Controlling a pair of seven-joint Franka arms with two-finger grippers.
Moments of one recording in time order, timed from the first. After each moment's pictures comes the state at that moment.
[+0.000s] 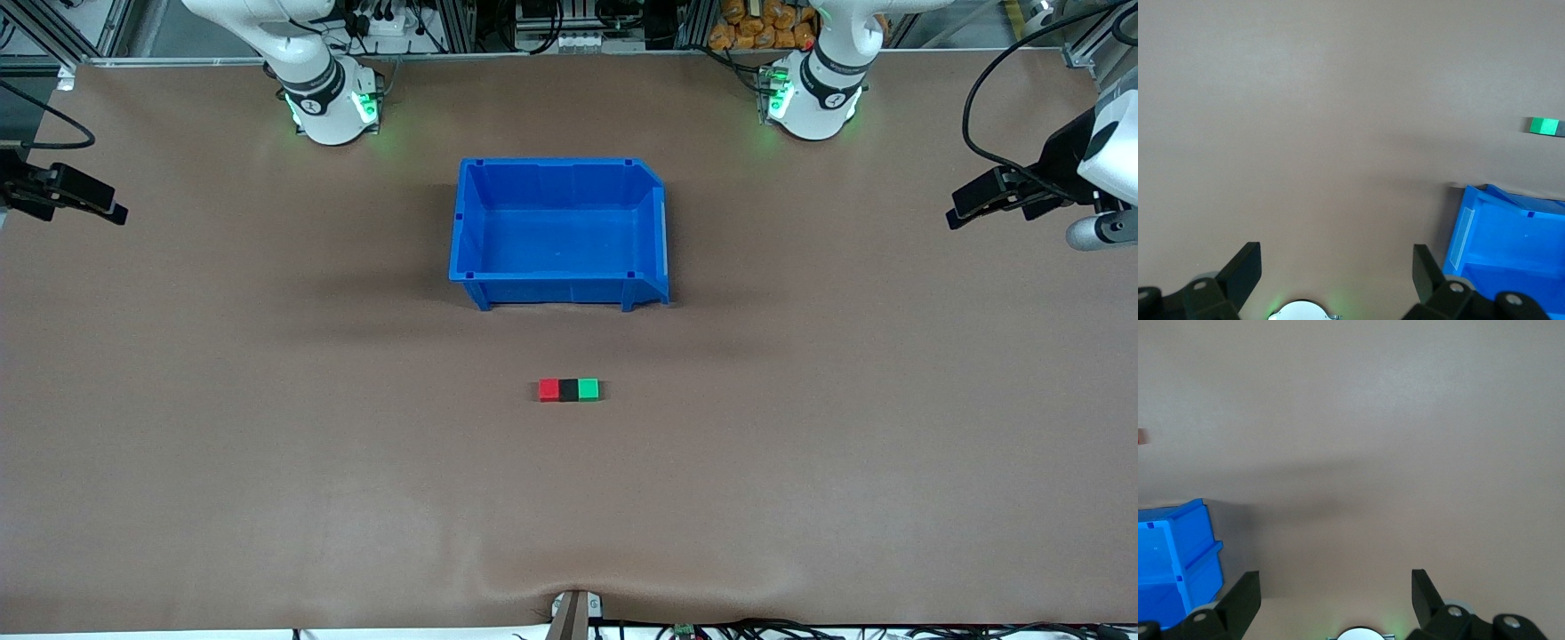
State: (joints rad) left arm -0.01 -0.01 -0.08 -1.55 -0.01 1.50 -0.22; right arm -0.02 -0.04 -0.08 -1.61 0.04 1.47 -0.01
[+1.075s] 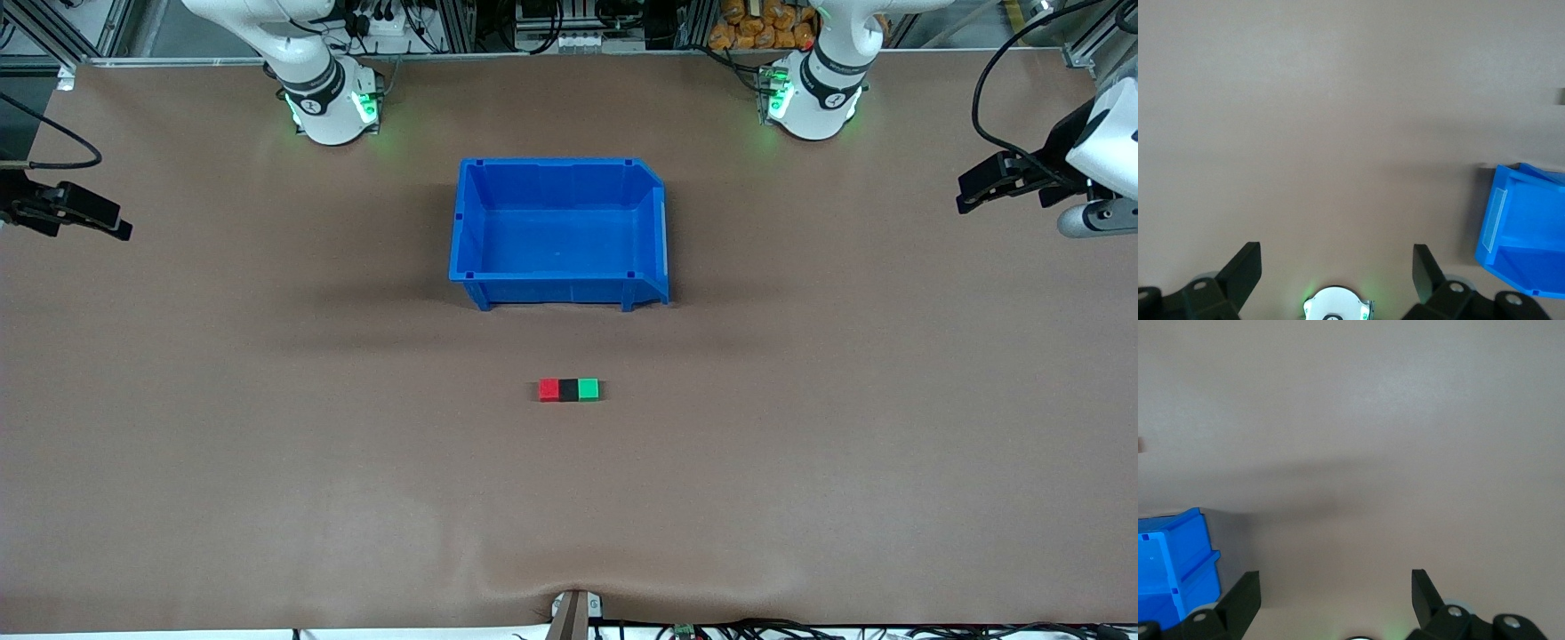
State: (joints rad) left arm -0.02 -0.01 -0.08 -1.52 0.06 1.42 -0.15; right arm -0.02 -0.01 -0.09 -1.61 0.04 1.50 -0.01
